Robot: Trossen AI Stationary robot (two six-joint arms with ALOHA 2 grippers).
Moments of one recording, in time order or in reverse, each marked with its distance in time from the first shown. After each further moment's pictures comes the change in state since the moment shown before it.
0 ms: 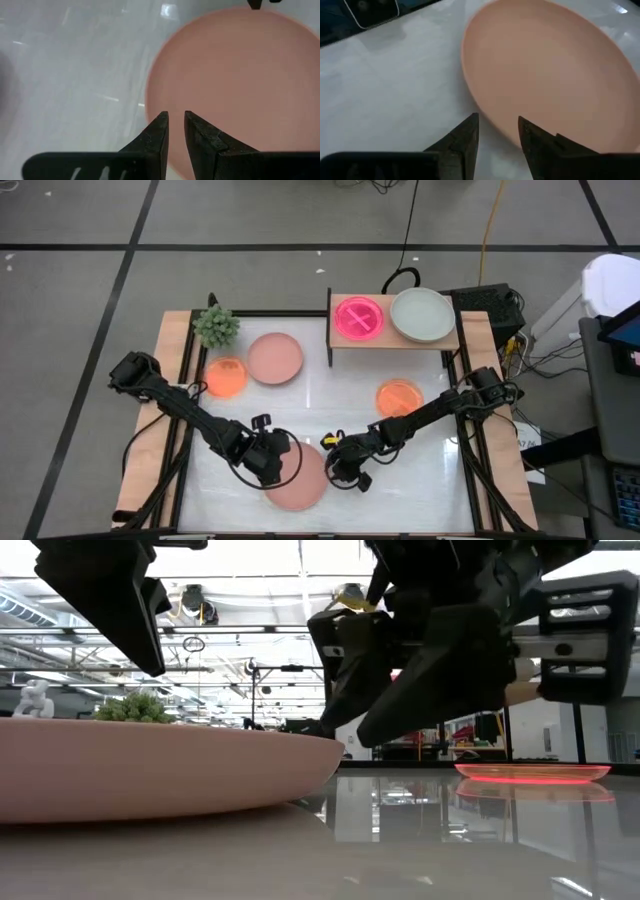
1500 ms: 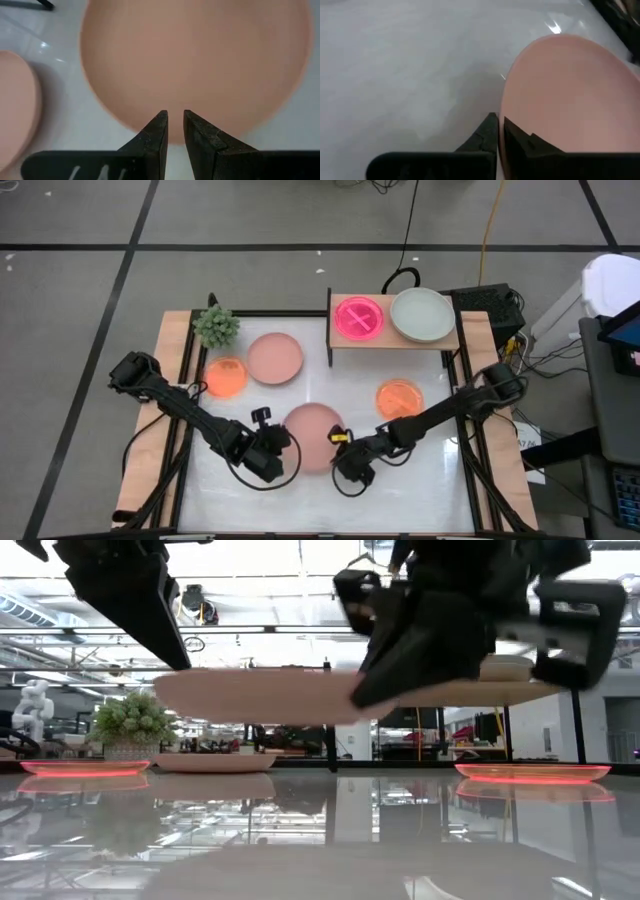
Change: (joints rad) left arm 0.000 0.001 0.000 -0.024 -0.173 0.038; right arm 0.040 -0.121 -0.002 -0.182 0.279 -0.100
